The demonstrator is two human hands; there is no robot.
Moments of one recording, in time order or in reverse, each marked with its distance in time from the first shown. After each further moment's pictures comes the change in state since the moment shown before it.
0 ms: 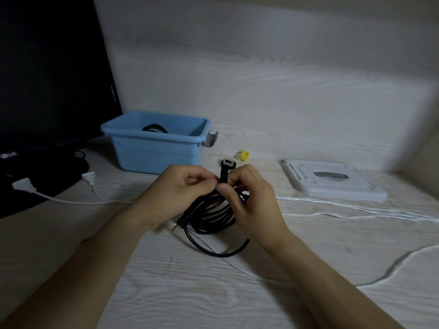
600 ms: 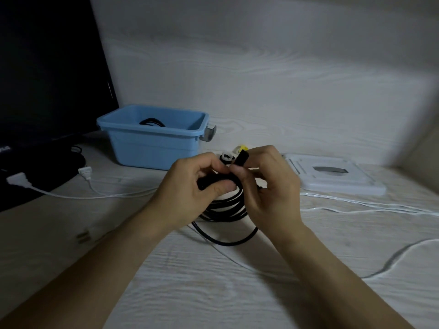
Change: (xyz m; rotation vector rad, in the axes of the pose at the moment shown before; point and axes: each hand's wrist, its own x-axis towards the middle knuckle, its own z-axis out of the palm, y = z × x) left_hand -0.006 0.000 0.022 0.126 0.082 0.404; right_hand 0.004 -0.019 -0.019 -0.160 0.215 -0.274
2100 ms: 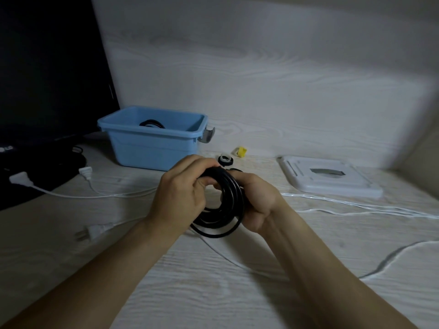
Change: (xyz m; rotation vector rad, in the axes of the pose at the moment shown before) left_hand -0.003 -0.018 0.011 0.586 0.328 0.345; right_hand 0.014 -0.001 0.009 1.020 -0.270 1.487
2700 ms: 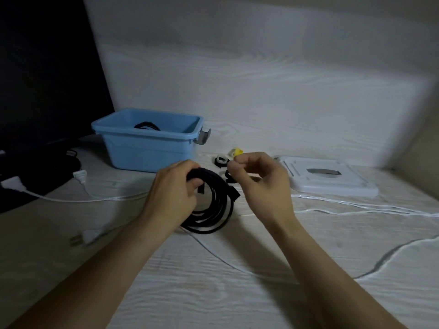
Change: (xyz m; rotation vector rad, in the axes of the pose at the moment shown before) left_hand 0.005 -0.008 0.000 0.072 -0.228 -0.376; right_hand -0.002 0.002 -0.012 -0.535 0.365 -0.816
